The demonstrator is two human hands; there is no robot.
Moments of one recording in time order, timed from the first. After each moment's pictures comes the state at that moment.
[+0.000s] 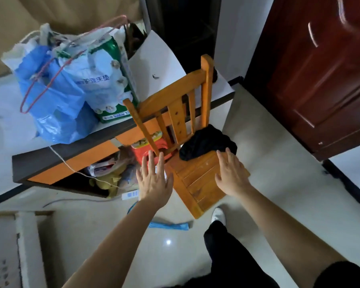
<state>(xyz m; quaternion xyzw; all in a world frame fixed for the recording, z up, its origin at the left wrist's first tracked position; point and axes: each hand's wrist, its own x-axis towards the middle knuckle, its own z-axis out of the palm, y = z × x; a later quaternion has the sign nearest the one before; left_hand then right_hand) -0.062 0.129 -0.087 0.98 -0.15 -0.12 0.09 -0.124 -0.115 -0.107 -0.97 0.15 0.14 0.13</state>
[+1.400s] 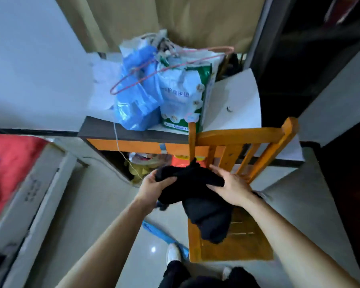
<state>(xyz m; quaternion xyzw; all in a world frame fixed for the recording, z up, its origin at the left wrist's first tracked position) -0.010 0.164 -0.045 0.62 0.27 -0.12 0.72 0.056 -0.089 -0.070 -0.91 -0.10 0.25 0.33</state>
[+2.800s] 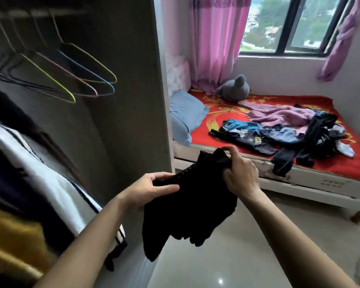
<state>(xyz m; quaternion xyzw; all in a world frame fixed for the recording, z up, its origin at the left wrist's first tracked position) -0.887 -0.026 0.161 0.46 0.58 0.41 0.52 -0.650 0.115 0.154 -0.48 -0.80 0.10 0.35</state>
